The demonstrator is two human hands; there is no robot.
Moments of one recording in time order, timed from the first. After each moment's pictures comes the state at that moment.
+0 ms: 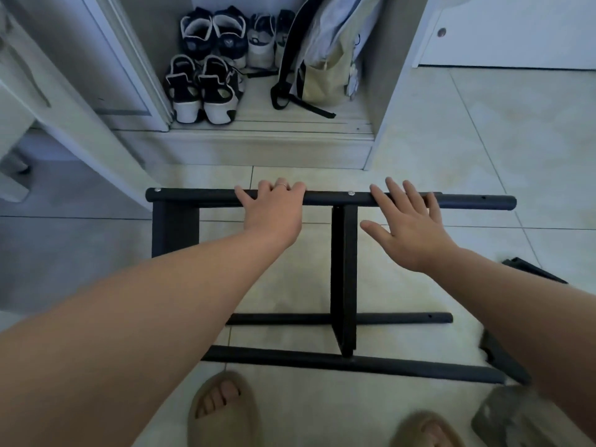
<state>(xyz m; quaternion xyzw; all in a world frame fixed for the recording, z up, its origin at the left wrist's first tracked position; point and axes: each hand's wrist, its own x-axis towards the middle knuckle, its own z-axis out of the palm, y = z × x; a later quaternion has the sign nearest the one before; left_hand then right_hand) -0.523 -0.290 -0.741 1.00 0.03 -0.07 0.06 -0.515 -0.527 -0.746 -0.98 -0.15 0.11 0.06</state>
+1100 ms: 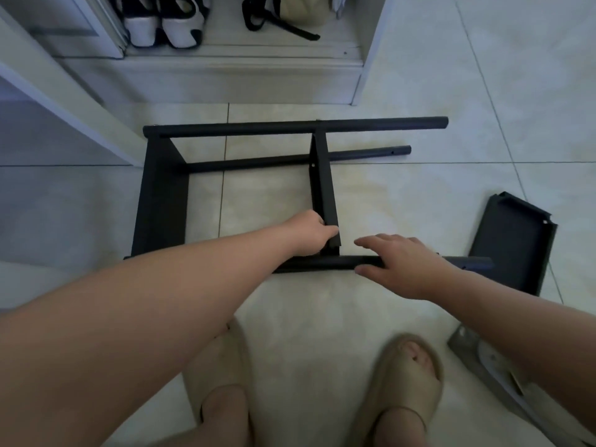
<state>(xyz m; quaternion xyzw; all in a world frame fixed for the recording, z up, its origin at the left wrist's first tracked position) -0.603 -0.361 -0.818 0.82 0.10 -0.39 0.42 -0.635 -0.562 -0.790 -0.93 -0.19 0.31 0.07</state>
